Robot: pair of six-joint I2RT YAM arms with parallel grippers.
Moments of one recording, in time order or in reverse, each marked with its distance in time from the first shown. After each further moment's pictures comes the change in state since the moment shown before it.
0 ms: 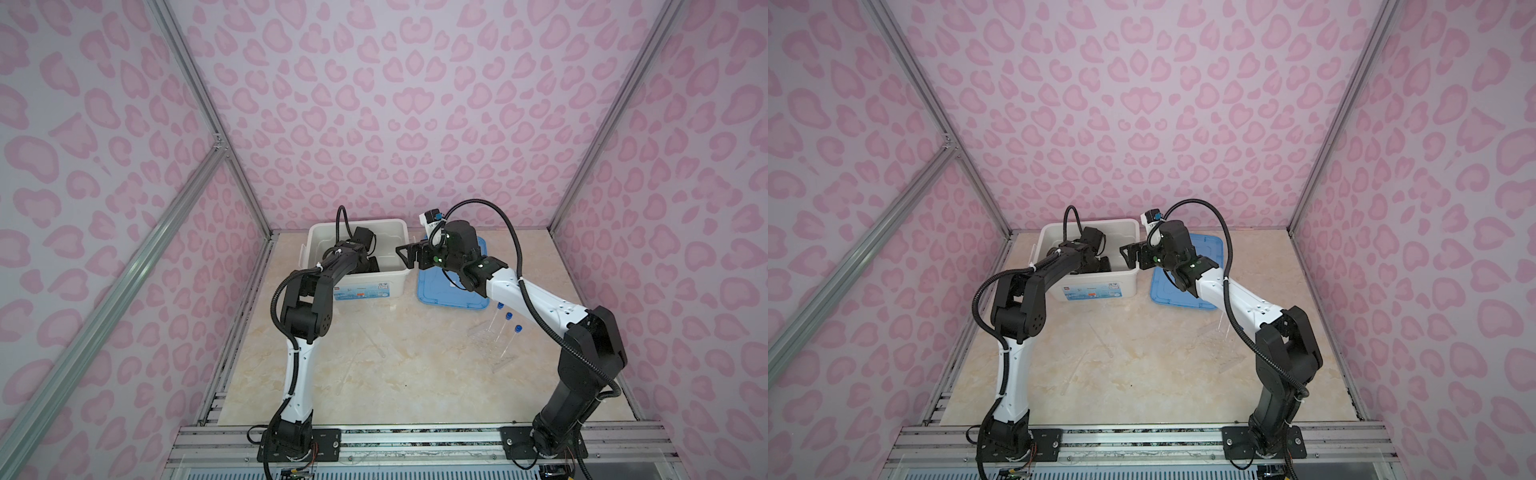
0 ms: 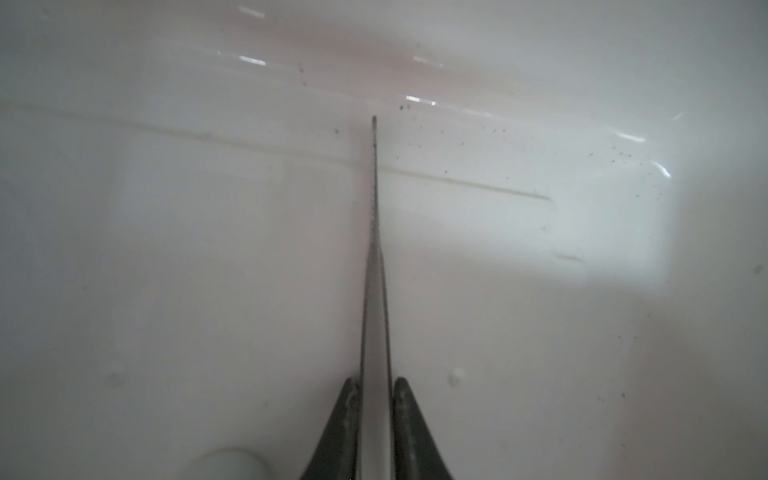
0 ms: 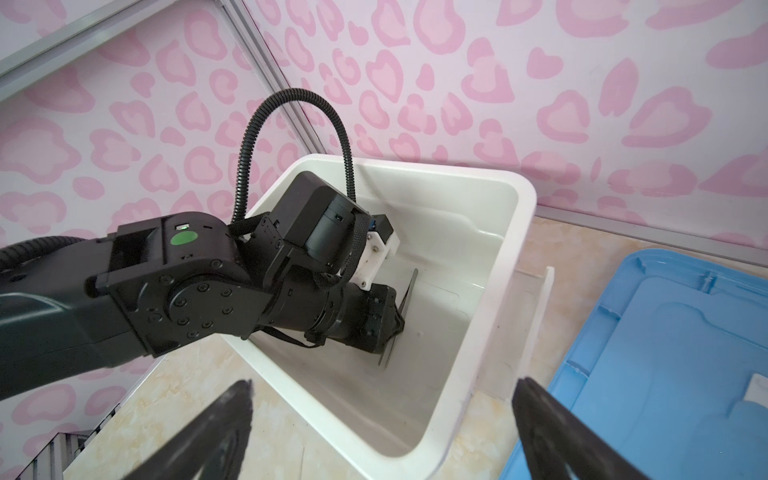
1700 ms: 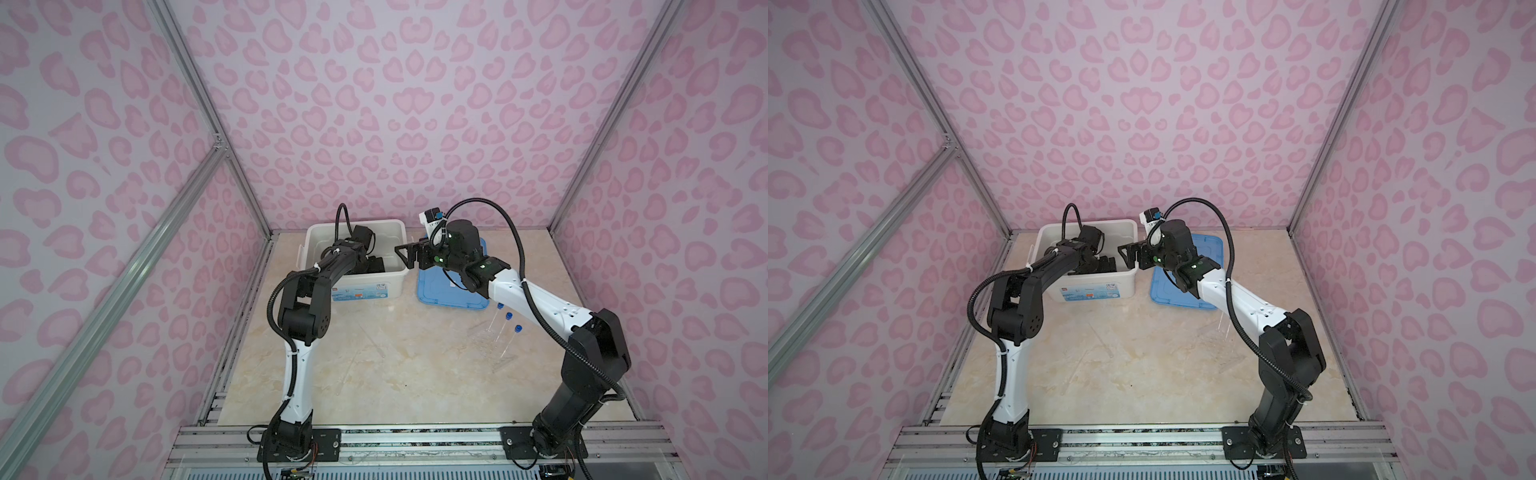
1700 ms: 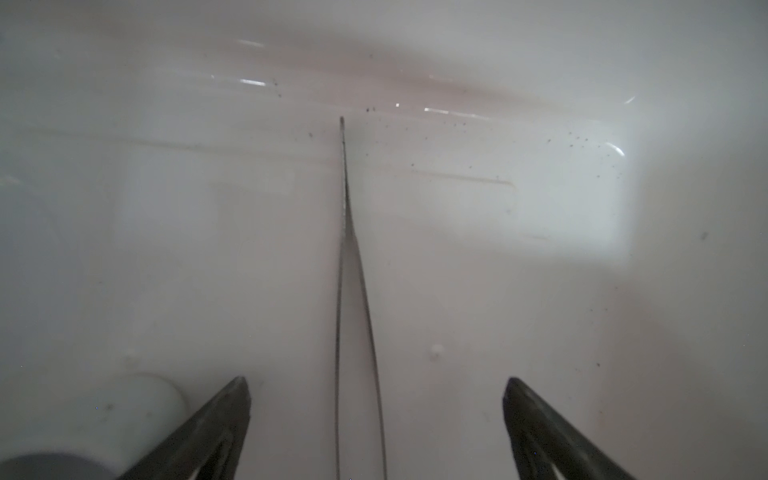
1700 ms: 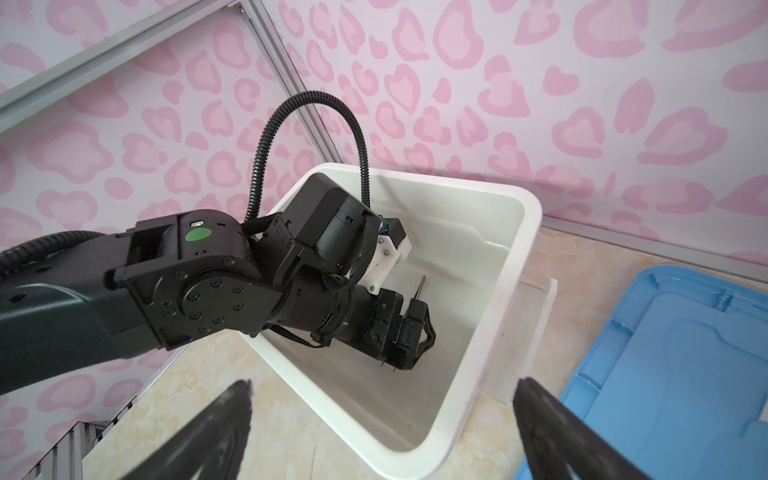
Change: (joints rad) left arm 0.000 -0.042 -0.018 -0.022 -0.005 0.051; right arm 0.013 -0.019 -0.002 0.012 -0.029 -0.008
